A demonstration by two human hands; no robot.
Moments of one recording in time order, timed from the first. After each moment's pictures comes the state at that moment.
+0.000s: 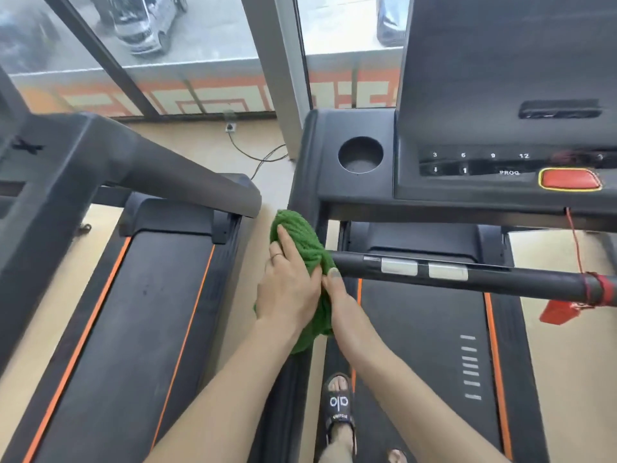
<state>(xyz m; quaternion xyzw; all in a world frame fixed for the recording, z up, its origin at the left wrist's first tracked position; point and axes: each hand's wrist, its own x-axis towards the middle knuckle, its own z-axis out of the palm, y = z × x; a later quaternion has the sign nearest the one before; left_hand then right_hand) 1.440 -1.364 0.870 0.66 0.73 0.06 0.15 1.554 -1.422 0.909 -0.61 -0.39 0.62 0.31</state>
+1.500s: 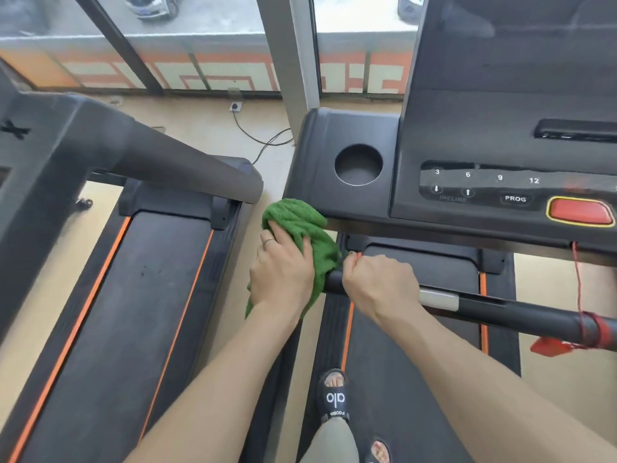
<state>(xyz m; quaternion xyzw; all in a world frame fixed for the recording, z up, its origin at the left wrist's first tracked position) 1.467 -1.314 0.871 0.62 0.78 0.00 0.08 1.621 -1.325 0.861 -0.64 -0.75 0.13 -0.07</state>
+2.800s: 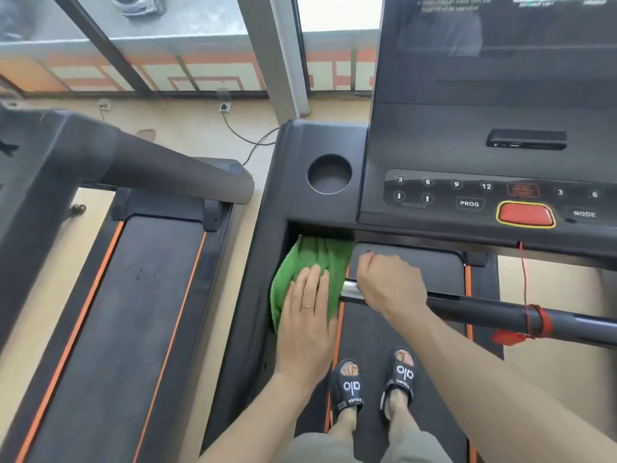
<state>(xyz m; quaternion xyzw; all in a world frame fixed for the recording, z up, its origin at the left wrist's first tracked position) 1.517 -1.408 0.845 0.78 0.61 0.10 0.10 1.680 -1.331 0.867 -0.71 -0.68 0.19 -0.01</state>
